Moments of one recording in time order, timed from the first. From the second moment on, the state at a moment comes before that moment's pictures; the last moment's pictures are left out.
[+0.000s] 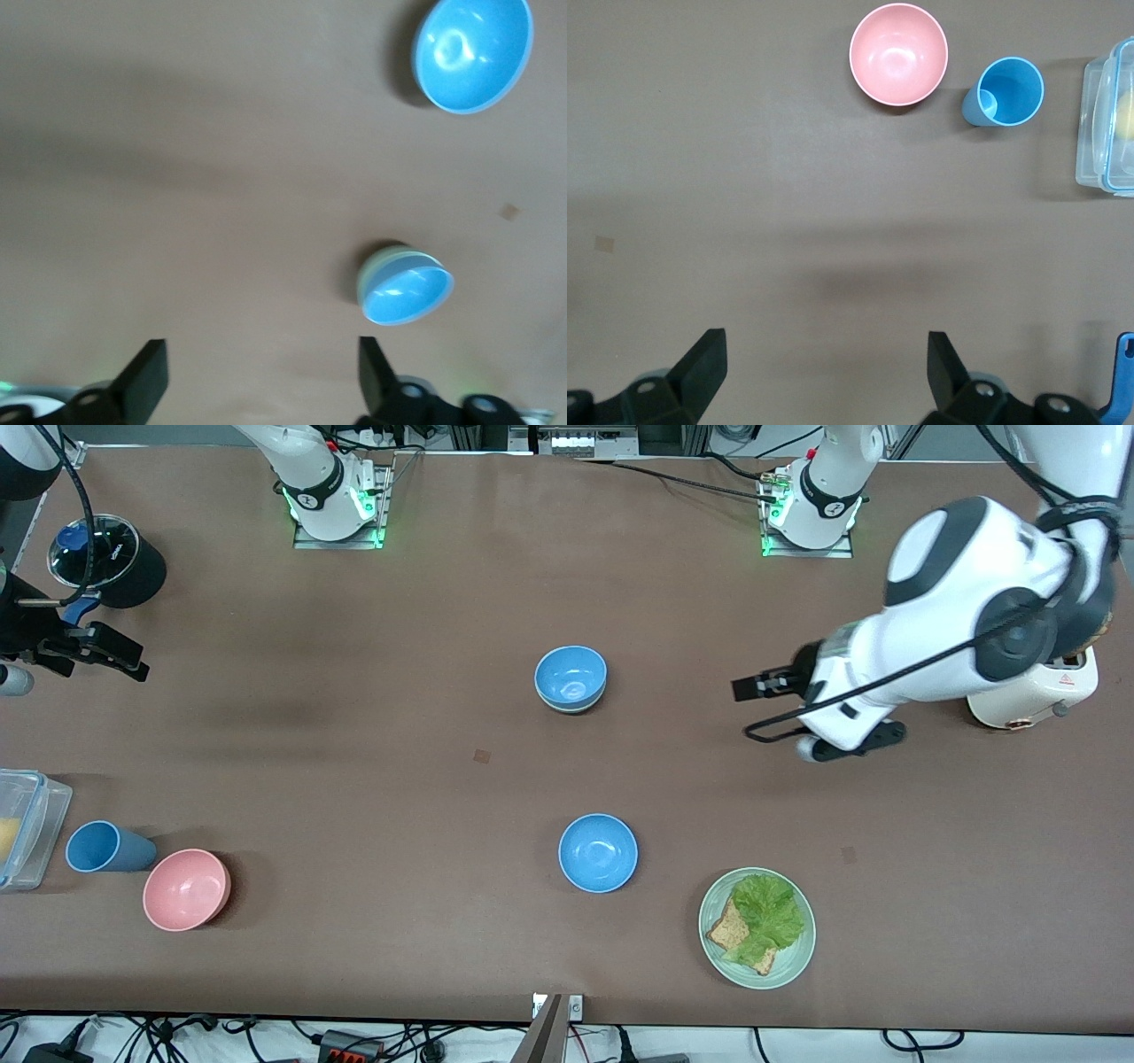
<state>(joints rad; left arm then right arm) 0.26 0.39 -0.65 -1.45 -0.05 1.58 -0.59 0.00 0.03 -0.05 -1.67 -0.02 1.72 0.00</state>
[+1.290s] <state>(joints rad) 0.10 0.13 -0.26 -1.58 0.04 1.73 -0.39 0.00 0.02 -0.05 -1.67 -0.02 1.70 0.00</state>
